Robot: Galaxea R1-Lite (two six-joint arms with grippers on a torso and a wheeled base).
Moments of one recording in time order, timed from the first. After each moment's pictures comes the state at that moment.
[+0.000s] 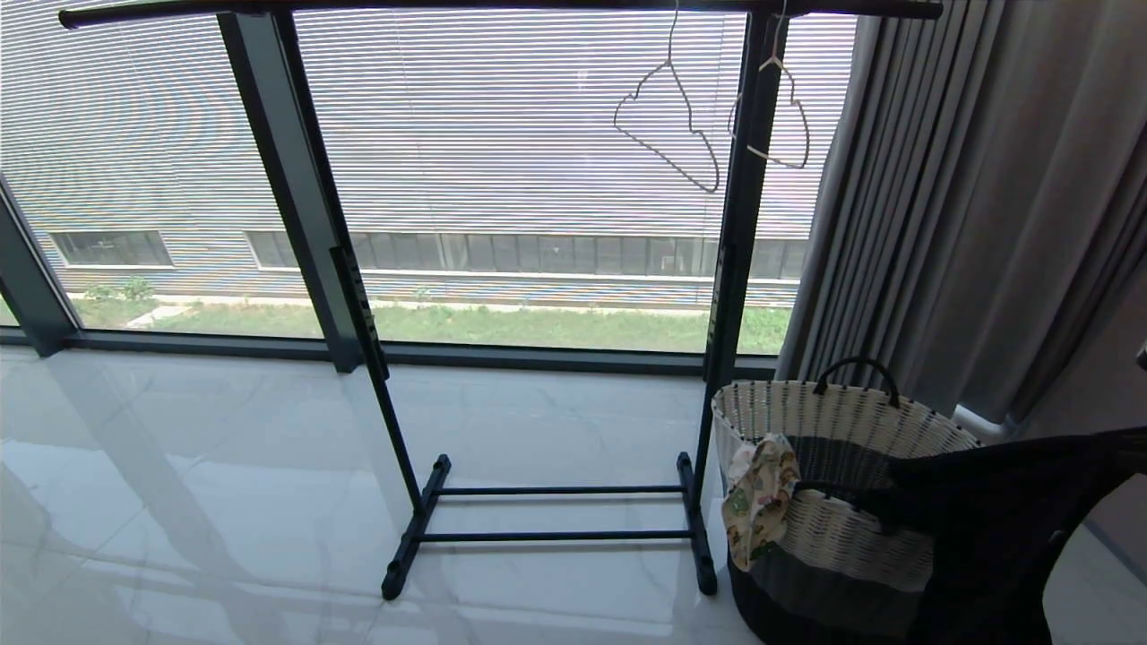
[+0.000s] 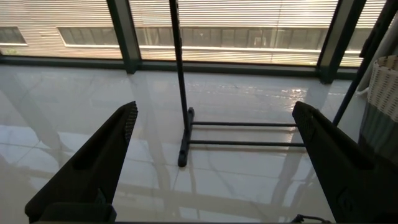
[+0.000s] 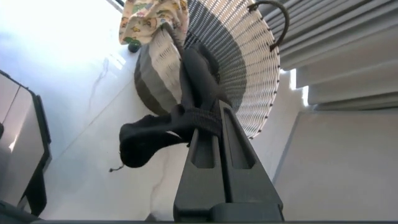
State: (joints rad) left arm 0.00 0.00 0.00 0.05 0.05 0.09; right arm 0.13 1.11 -0.95 0.47 0.10 -0.64
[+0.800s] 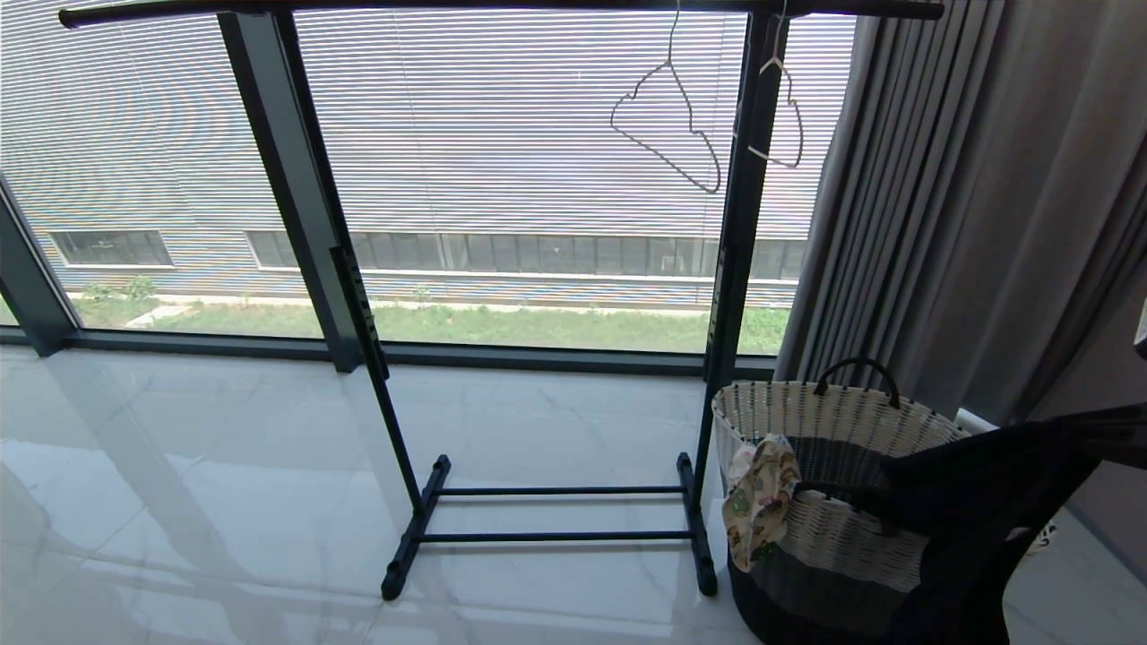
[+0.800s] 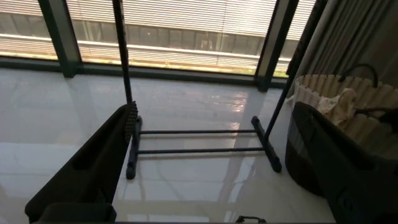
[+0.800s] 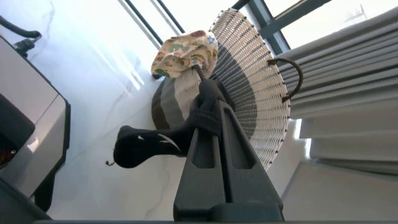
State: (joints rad) left arm -0.10 0.19 -0.15 -0.01 -0.06 -0.05; right arm 0.35 1.12 -1.04 0.52 0.11 -0.64
